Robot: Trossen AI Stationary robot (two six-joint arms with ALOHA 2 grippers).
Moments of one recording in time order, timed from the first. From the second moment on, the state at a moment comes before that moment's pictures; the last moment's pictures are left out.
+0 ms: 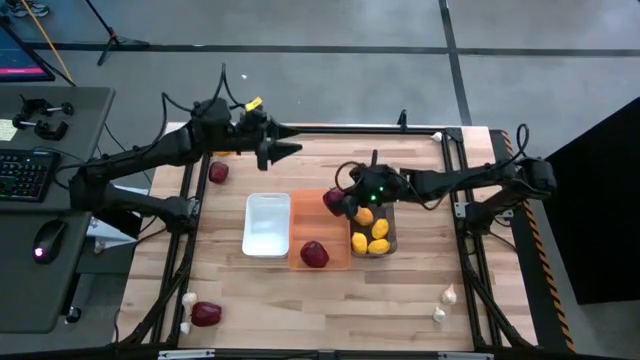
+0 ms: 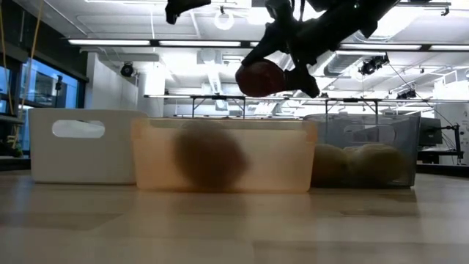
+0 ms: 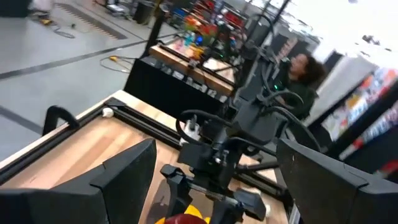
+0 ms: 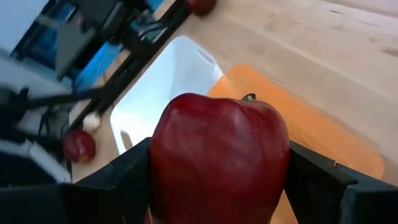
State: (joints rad) left arm 0.36 1.15 1.12 -0.08 0.26 -0.41; right arm -0.05 1.46 0.90 0.01 0.06 0.78
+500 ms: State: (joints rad) left arm 0.21 1.14 1.12 -0.19 0.30 -0.34; right arm 0.05 1.53 0.90 0.10 0.17 0.81
